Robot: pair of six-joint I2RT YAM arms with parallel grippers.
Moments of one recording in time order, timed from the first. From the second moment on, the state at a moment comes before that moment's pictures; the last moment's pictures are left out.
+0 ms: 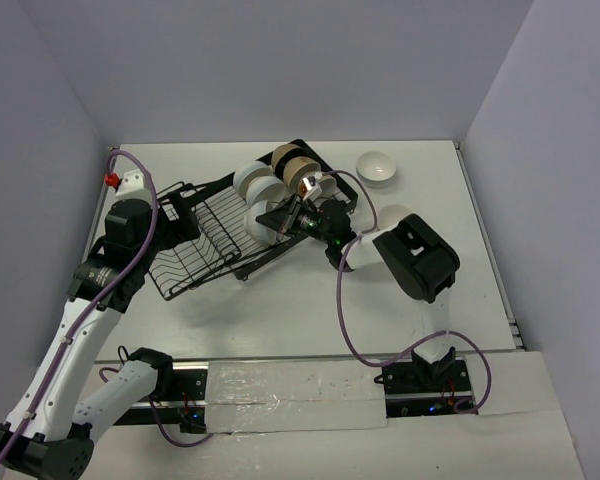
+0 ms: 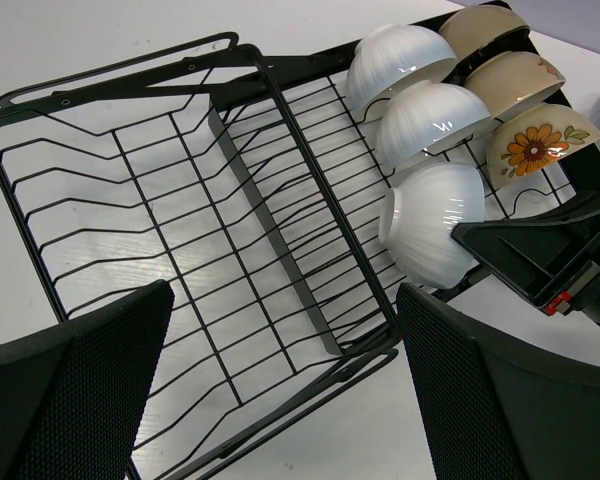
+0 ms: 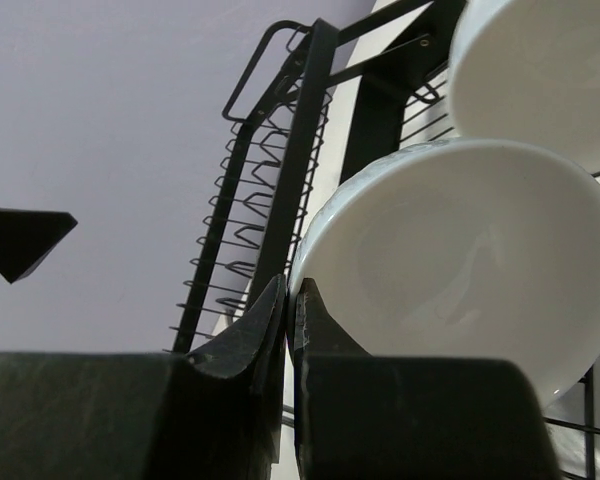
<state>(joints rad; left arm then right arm) -0.31 0.85 1.01 -0.62 -0.26 -0.43 0.61 1.98 0.92 1.07 -0.42 1.04</state>
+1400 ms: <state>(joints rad) -0.31 0.87 1.02 -0.64 -0.26 -0.43 0.58 2.11 0.96 1.25 -0.31 1.25</state>
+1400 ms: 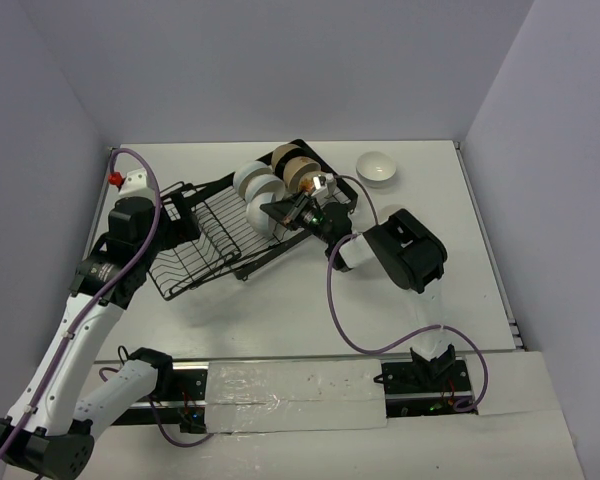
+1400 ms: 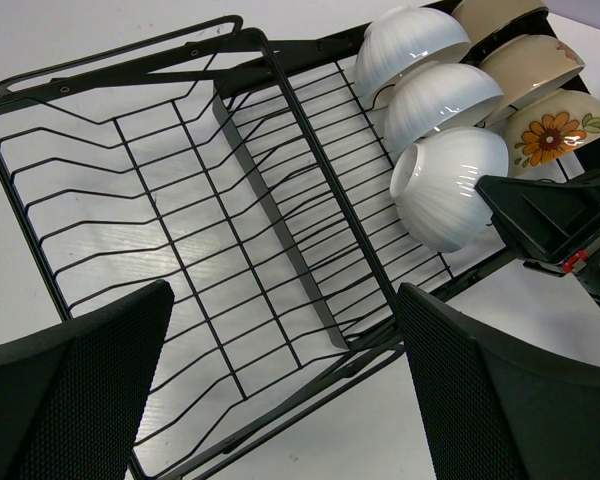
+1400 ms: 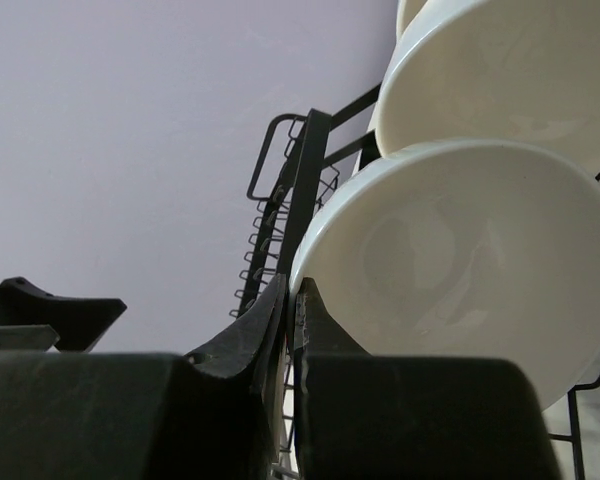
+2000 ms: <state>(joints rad) -0.31 0.87 1.02 -0.65 -0.26 -0.43 0.58 2.10 0.90 1.29 -0.19 1.30</state>
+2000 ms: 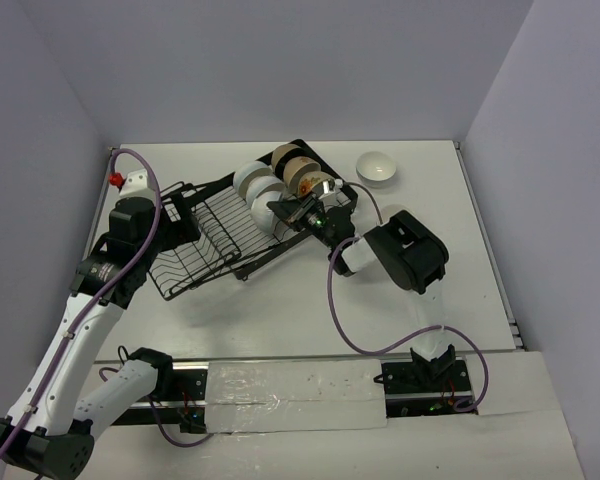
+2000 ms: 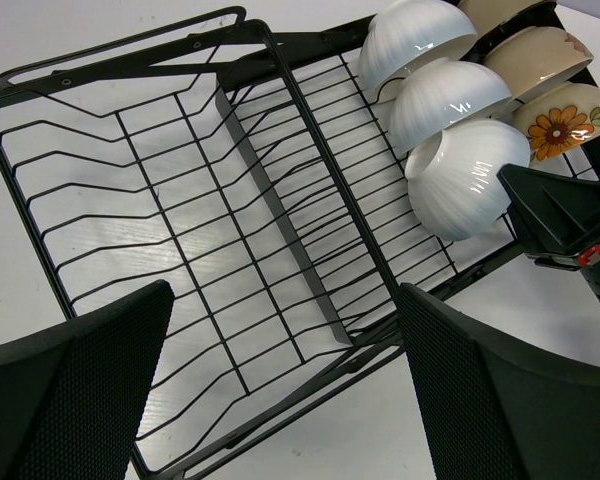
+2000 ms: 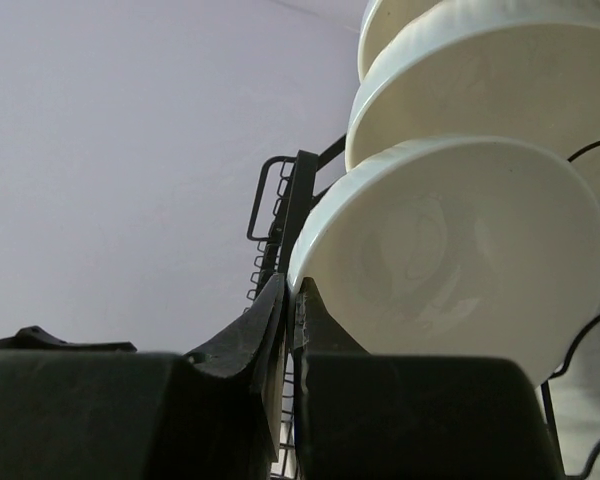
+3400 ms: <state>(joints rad) -0.31 0.86 1.03 -0.62 -0.24 -0.45 0.45 1.32 0.92 0.05 0.12 0.49</state>
